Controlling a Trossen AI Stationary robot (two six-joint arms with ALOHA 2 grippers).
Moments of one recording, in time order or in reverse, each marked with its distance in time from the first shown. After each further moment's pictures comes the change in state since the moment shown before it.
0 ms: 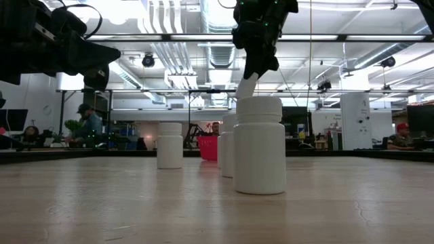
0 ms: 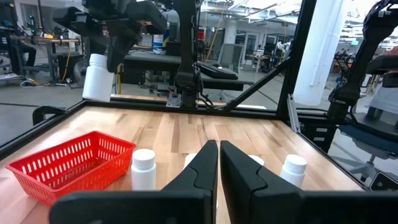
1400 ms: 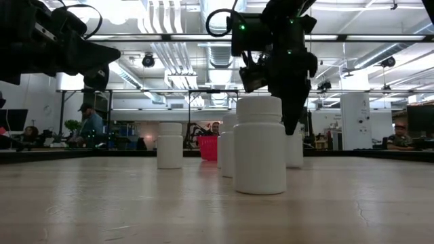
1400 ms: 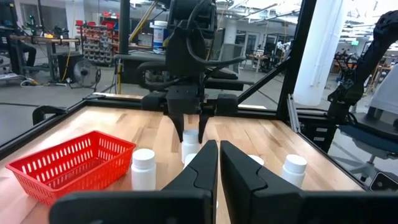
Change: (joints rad) left arm 0.000 0.000 0.000 0.000 0.000 0.000; right arm 0.361 0.044 -0.429 0.149 -0.015 0.152
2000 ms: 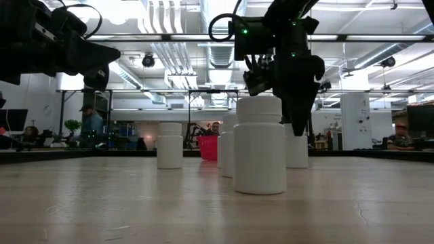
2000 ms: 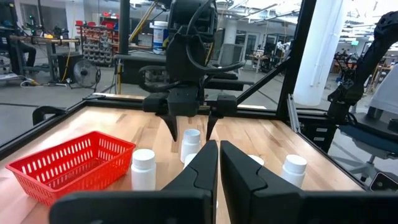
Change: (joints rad) left arm 0.000 0.000 0.000 0.000 0.000 0.000; right arm 0.001 0.003 -0.023 -0.019 -0.002 -0.010
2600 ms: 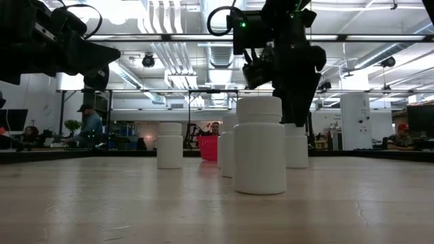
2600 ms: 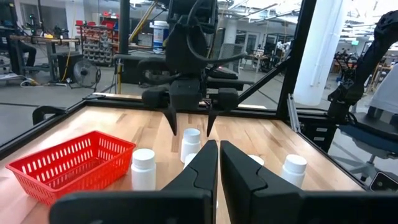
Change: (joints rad) left arm 0.000 0.000 0.000 0.000 0.000 0.000; right arm 0.000 0.000 0.056 -0.080 0.005 -0.043
